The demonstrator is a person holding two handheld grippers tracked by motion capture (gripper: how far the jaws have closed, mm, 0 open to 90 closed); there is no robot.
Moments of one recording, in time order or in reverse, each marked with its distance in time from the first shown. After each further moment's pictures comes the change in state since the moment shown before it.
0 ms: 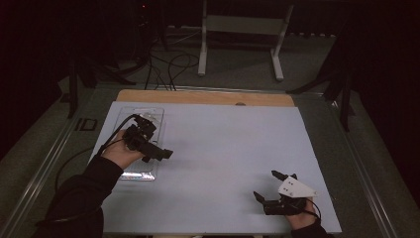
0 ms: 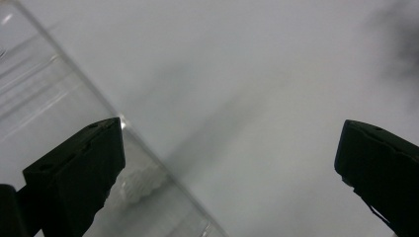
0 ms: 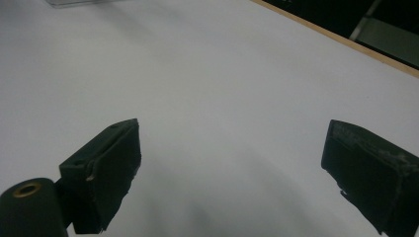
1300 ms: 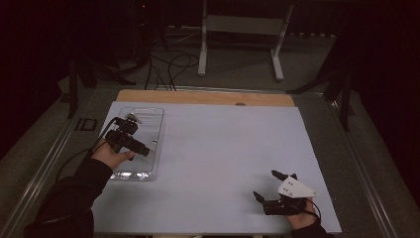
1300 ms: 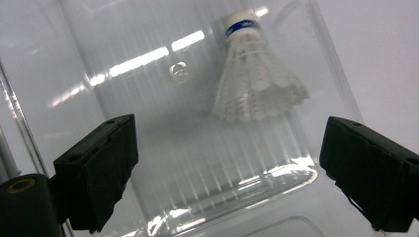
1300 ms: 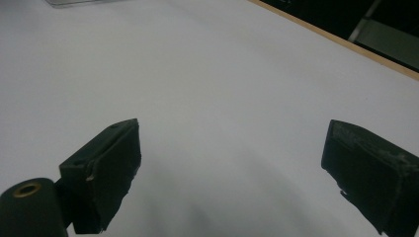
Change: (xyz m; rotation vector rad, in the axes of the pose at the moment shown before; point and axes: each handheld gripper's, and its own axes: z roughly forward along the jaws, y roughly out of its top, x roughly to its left) left arm 0.055 -0.033 0.009 0.258 0.255 -0.314; right arm 0.000 0.001 0.000 -0.001 -0.002 -0.005
